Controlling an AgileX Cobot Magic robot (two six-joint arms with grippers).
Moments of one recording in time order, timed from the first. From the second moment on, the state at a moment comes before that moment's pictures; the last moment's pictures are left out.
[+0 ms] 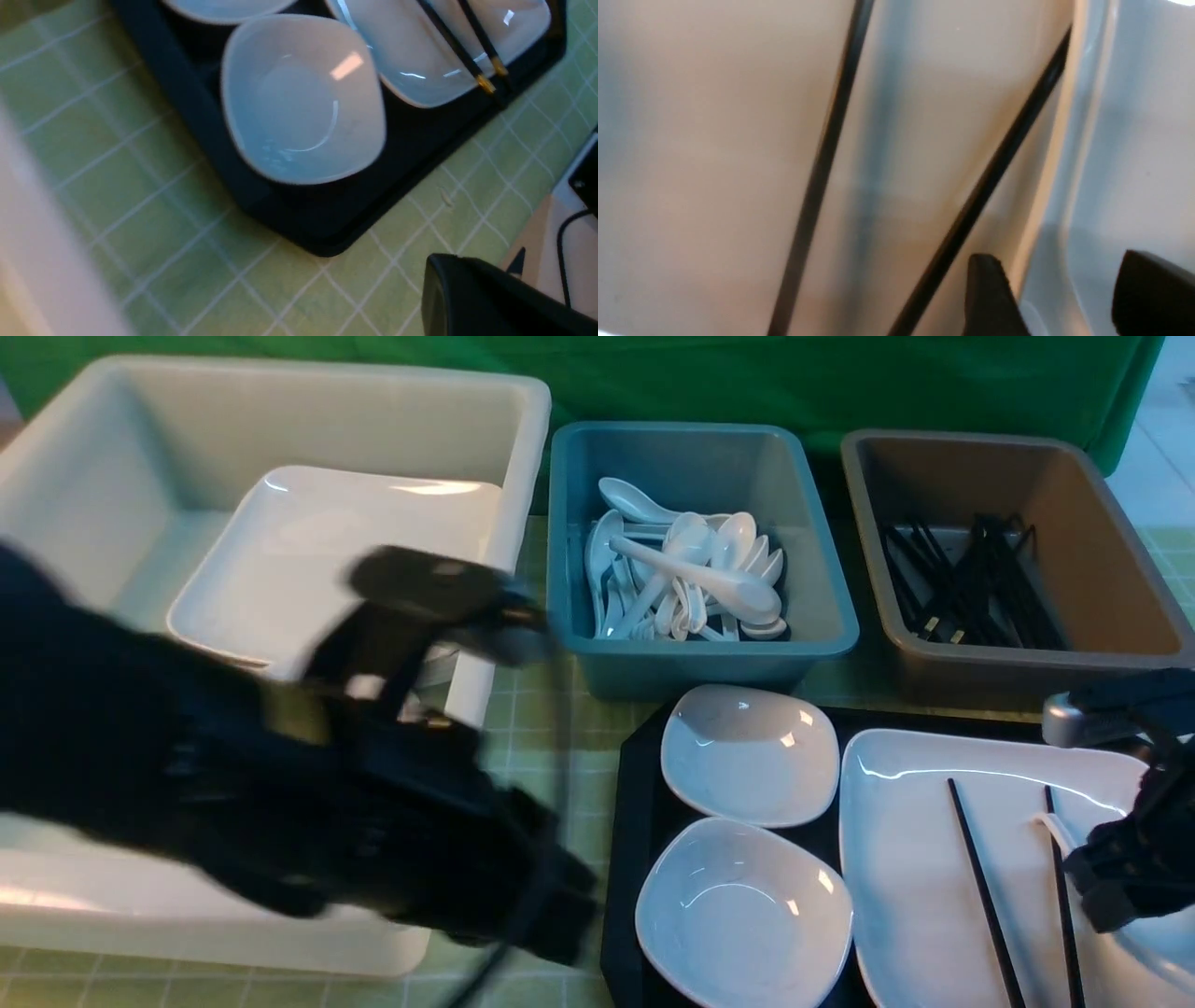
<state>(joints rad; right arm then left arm) 0.06 1.59 -0.89 0.03 0.82 -0.15 -0.73 1.23 -1.02 -0.40 0.79 0.16</state>
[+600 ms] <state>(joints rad) 0.06 1.60 -0.93 0.08 0.81 -0.11 -0.79 1.51 -1.24 -0.22 0.83 0.14</state>
